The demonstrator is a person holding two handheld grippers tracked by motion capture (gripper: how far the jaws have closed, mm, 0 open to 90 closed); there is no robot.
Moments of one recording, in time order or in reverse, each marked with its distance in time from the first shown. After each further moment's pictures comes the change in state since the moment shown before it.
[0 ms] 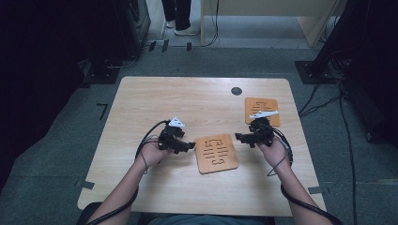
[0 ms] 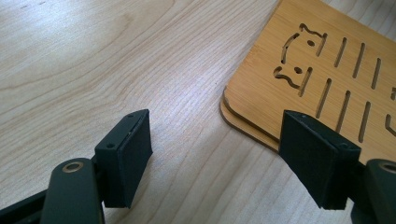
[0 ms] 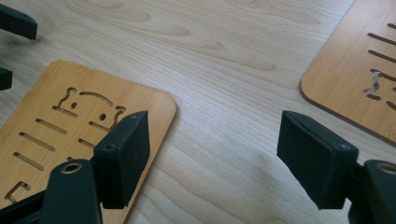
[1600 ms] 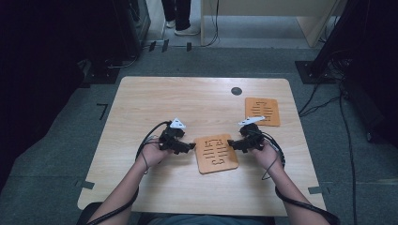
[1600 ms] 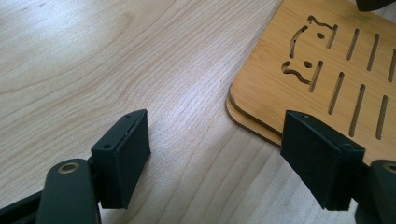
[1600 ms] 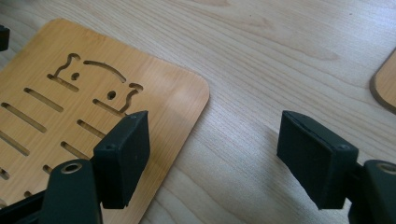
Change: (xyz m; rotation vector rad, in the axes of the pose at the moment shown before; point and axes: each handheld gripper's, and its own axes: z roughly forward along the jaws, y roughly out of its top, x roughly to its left) left arm -0.001 -0.003 0.005 -0.003 0.024 0.036; right arm 0.017 -0.011 0.030 0.042 0.020 -0.117
